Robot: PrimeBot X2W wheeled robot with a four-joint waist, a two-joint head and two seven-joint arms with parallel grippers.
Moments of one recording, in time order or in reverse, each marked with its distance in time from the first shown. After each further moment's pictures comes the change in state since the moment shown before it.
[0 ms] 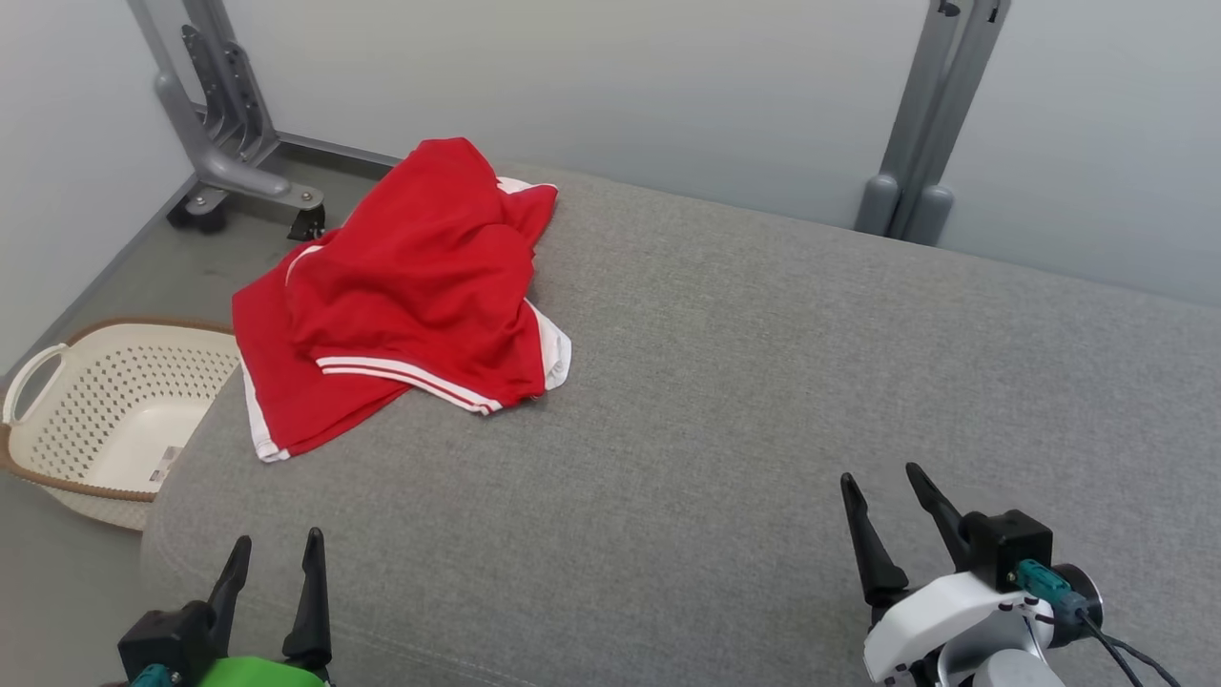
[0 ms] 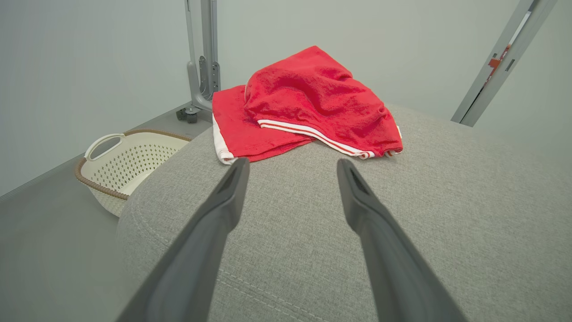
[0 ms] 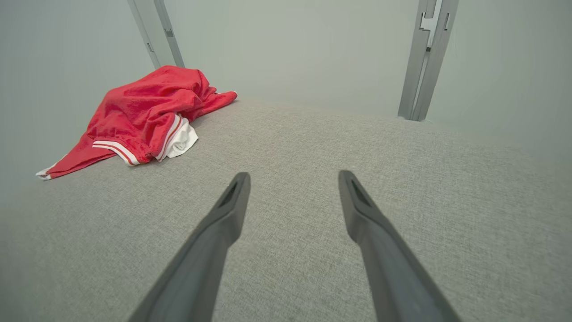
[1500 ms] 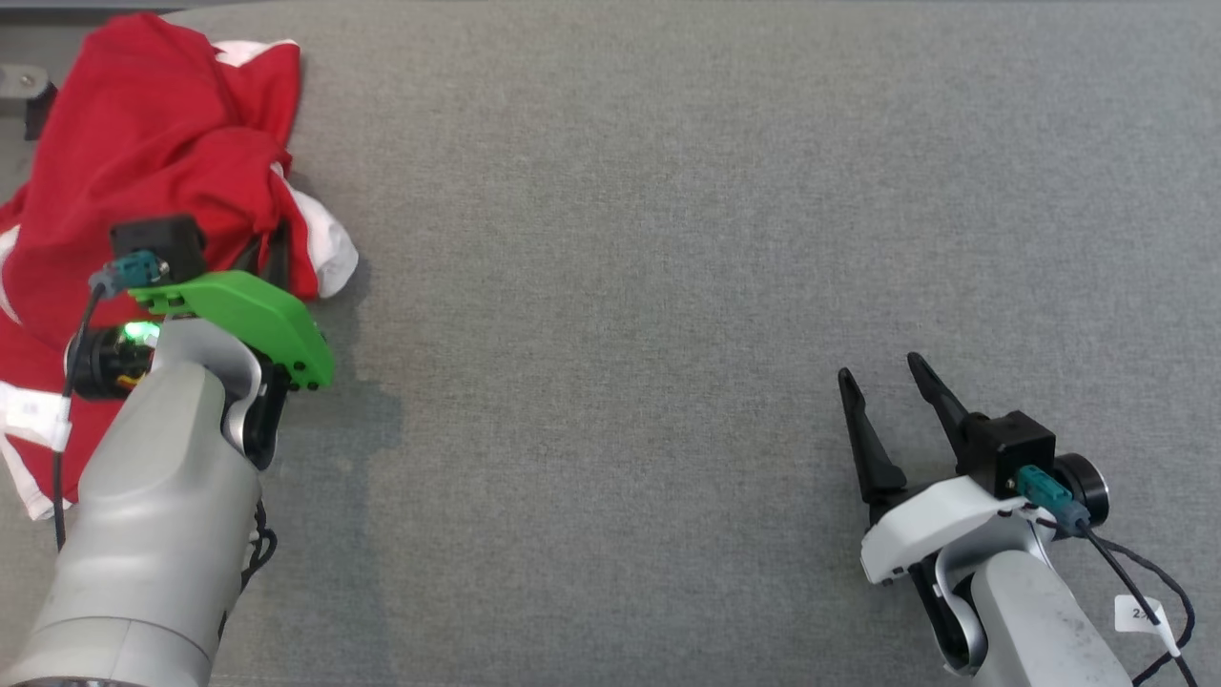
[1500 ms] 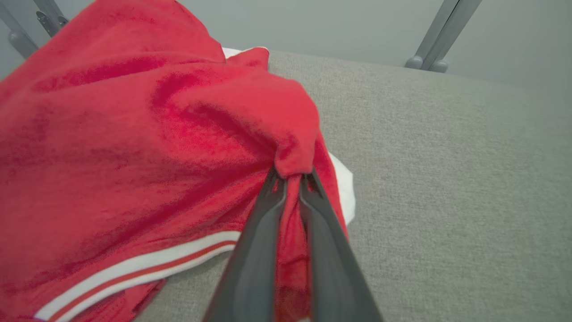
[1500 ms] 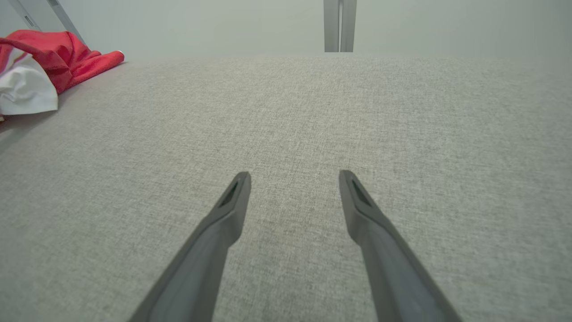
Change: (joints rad) left arm -0.874 0.037 -0.311 0.728 -0.231 0.005 0.101; right arm -0.165 -0.019 0.005 -0.005 -0.051 0.000 0.000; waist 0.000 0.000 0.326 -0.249
